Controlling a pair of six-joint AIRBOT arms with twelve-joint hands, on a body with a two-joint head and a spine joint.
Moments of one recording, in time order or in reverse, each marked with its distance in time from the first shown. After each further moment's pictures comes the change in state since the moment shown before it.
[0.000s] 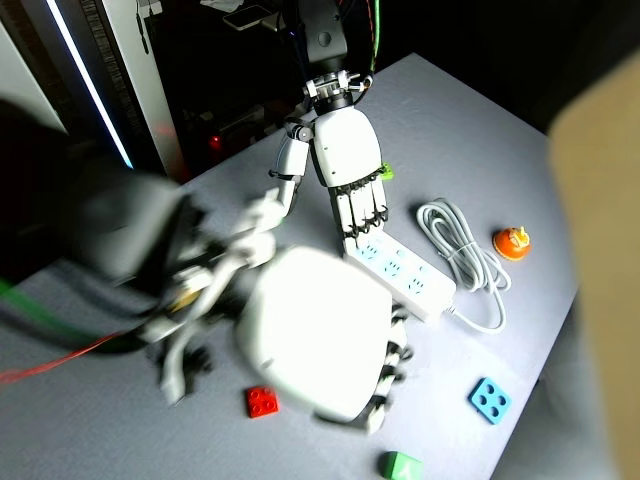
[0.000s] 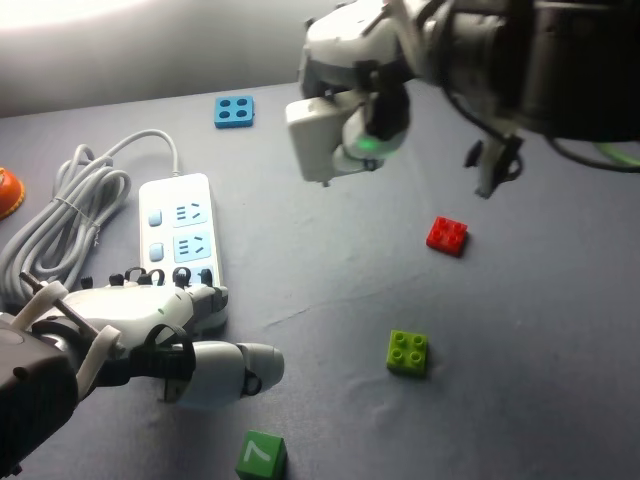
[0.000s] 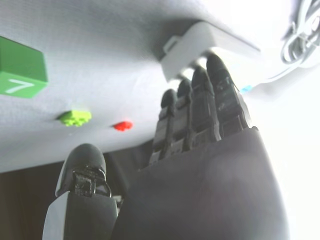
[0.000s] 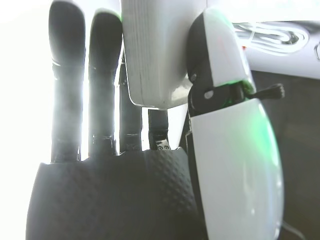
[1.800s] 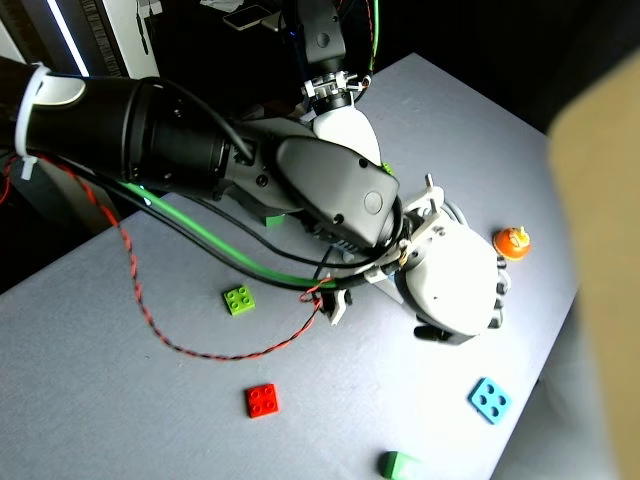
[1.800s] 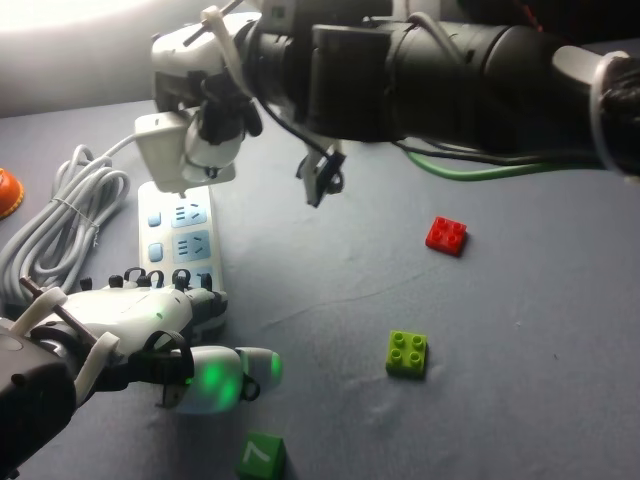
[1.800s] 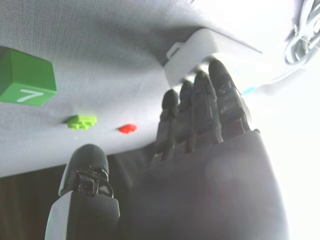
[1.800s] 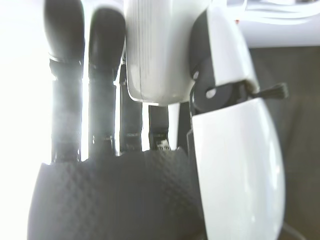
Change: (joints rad) left arm 0.014 0.002 -0.002 0.008 0.011 -0.002; right arm -0.034 -0.436 0.486 0.086 -0.190 0.054
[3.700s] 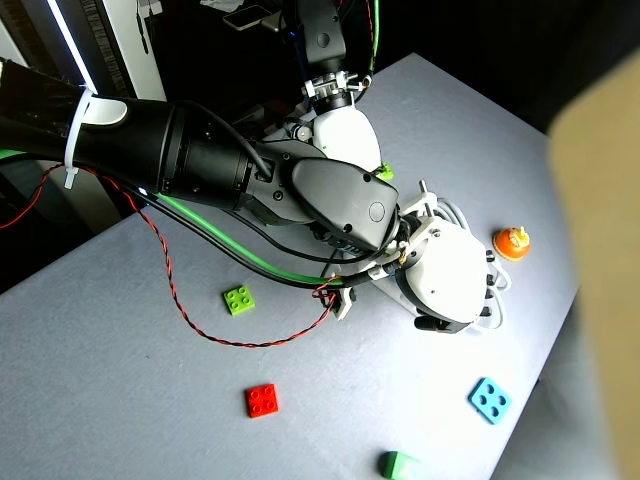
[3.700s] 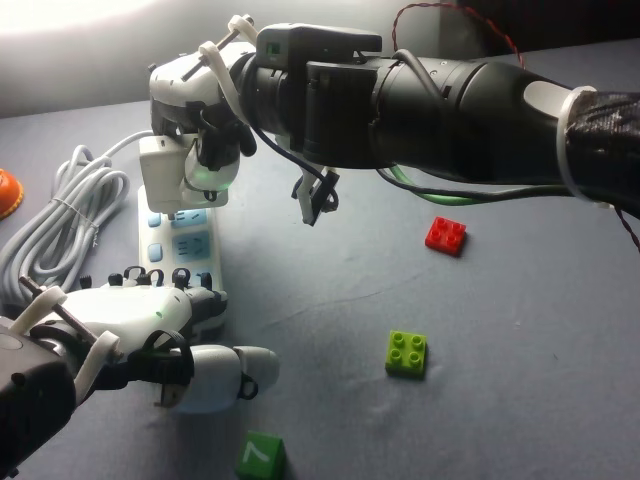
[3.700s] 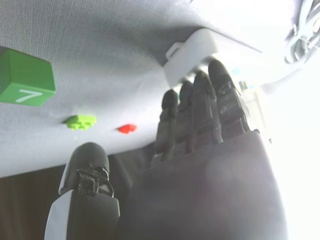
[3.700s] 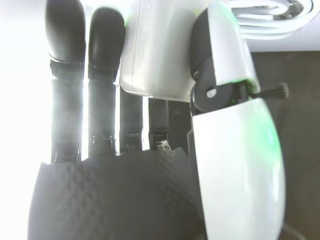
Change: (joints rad) left arm 0.000 0.000 0.001 0.002 -0.002 0.000; right arm -0.045 -0.044 0.076 -0.003 -0.063 -0.014
